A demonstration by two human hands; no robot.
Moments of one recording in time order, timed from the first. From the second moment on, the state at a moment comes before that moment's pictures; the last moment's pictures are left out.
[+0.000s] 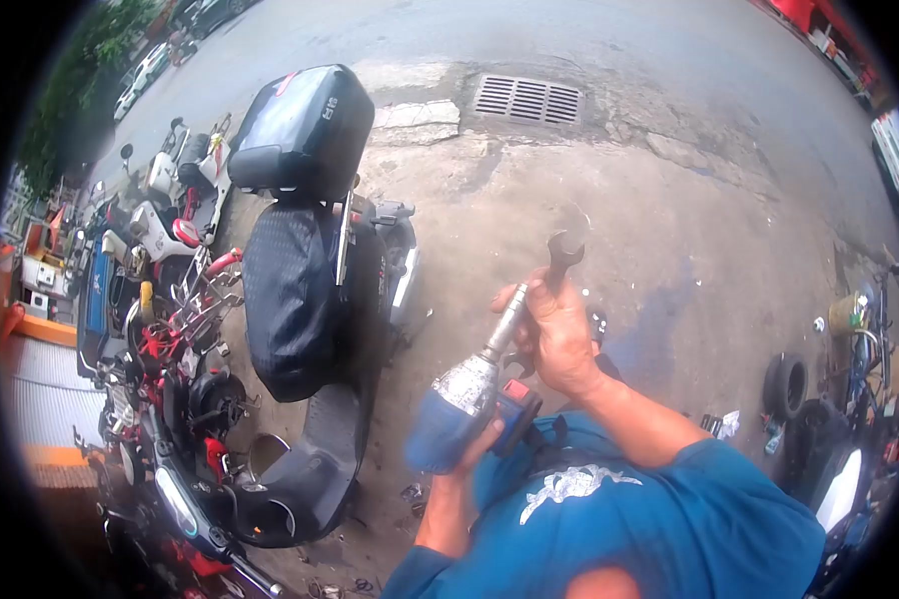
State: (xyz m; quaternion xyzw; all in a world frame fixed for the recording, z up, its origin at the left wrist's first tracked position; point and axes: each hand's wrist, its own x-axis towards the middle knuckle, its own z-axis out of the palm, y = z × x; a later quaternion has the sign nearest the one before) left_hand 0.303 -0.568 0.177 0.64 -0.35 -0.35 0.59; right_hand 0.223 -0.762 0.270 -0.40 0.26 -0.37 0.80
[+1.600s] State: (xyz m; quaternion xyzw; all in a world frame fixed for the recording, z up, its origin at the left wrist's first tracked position) left_hand 0.568 -0.992 -0.483 0.12 0.26 0.23 0.93; right_hand 0.786 -1.082 -0.366 -0.78 -0.23 0.43 0.40
